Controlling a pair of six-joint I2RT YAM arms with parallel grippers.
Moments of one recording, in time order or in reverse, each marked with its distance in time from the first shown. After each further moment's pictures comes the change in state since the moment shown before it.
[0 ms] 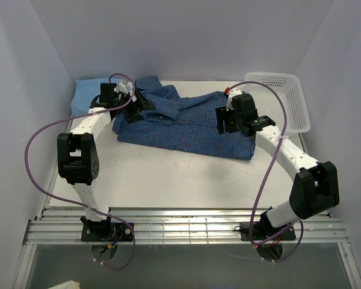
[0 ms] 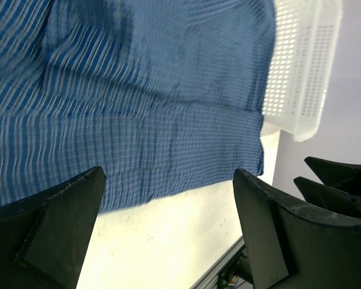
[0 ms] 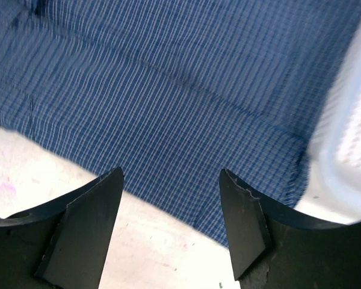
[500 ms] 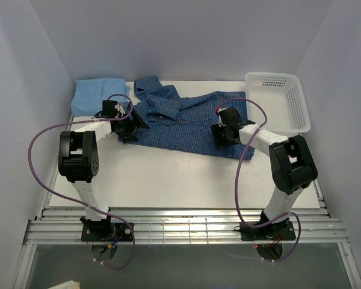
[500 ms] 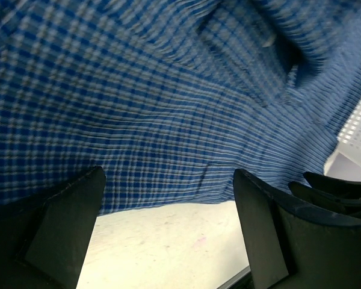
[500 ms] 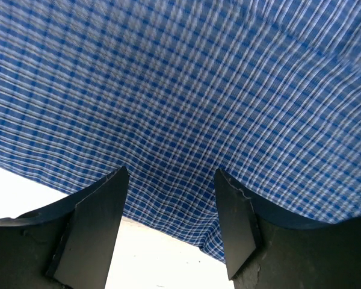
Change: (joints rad) left arm 0.027 -0.020 -0.262 0.005 -0.177 -0.022; right arm 0.033 0.294 -0.060 0.016 0.021 0.034
